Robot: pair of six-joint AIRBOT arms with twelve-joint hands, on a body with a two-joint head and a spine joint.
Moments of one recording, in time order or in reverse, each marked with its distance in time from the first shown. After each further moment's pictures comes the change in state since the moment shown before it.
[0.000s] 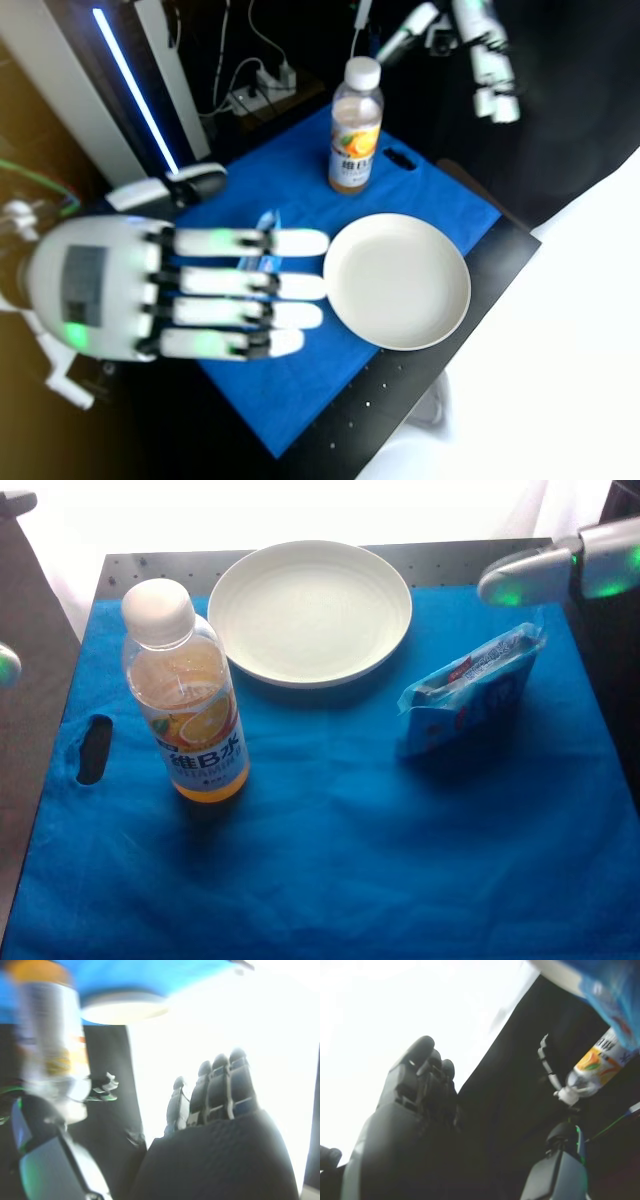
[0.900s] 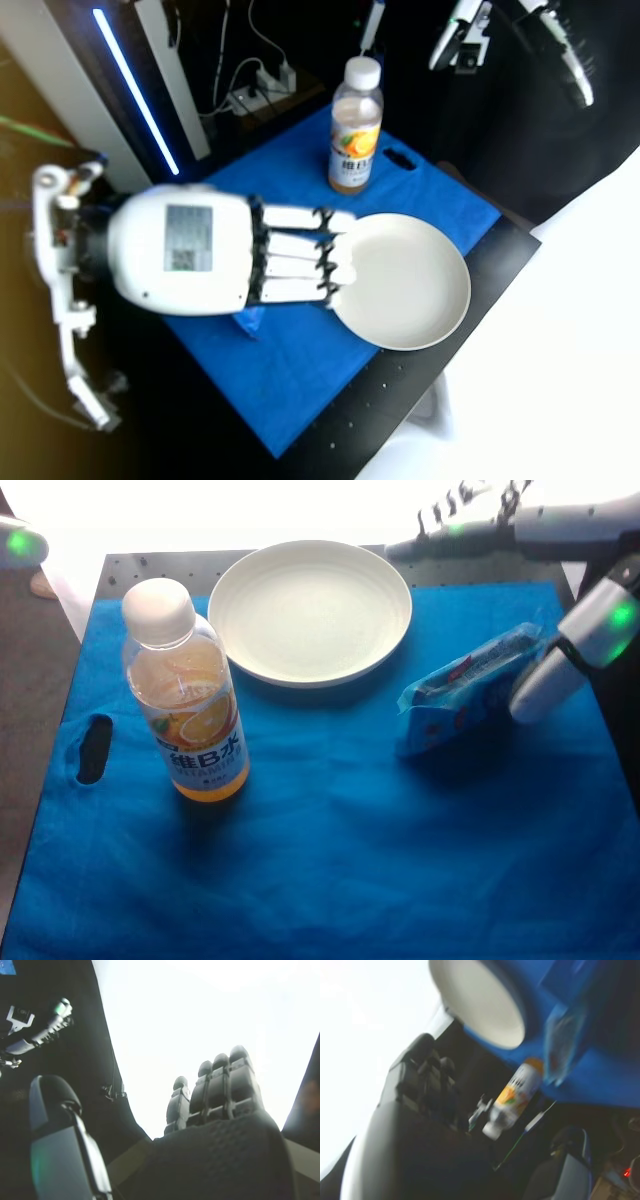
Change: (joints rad) left arm -0.195 -0.105 0.127 -0.021 -0.053 -0.047; right arm 0.238 -0.040 0.092 -1.204 -0.261 0.732
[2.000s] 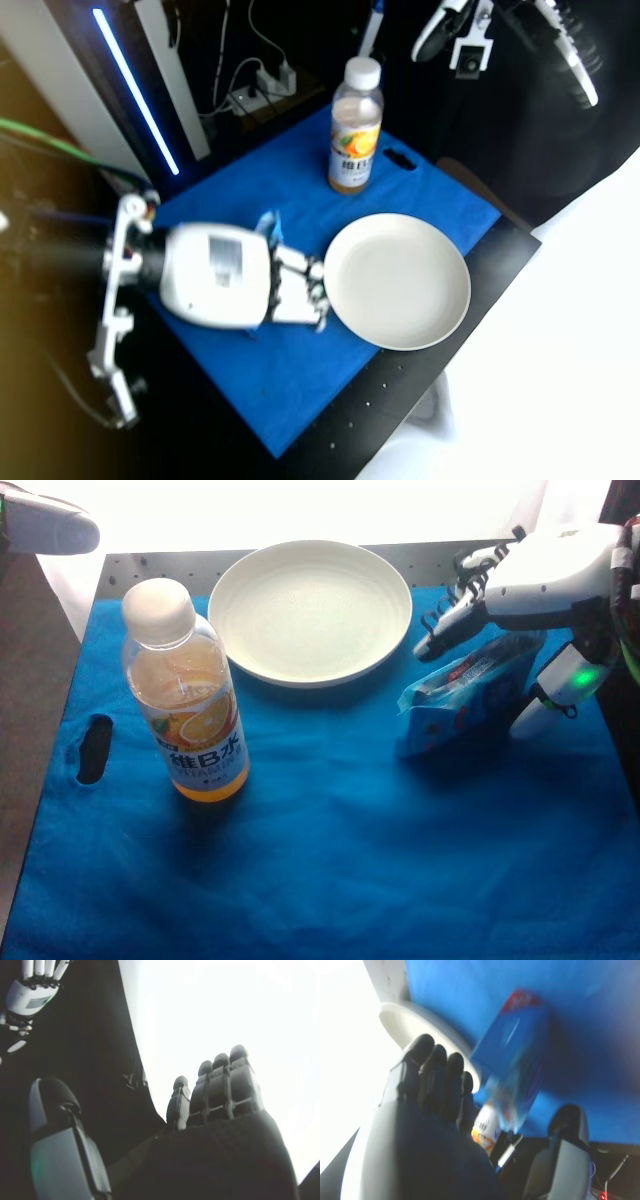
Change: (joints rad) left arm -0.168 -0.040 0.000 0.237 0.044 -0.076; right arm -0.081 -0.090 0.033 -0.192 -0.148 0.087
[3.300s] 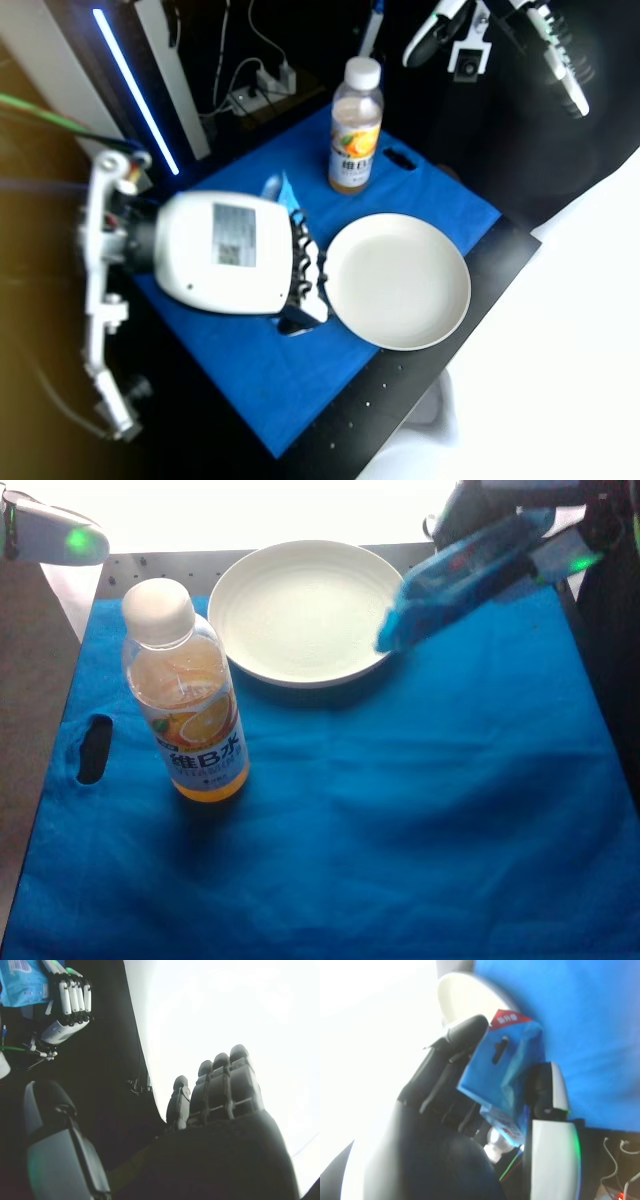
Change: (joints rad) left arm -0.006 -0.018 0.006 0.016 0.016 -0.001; right arm 0.205 0.028 0.001 0.090 0.024 -0.051
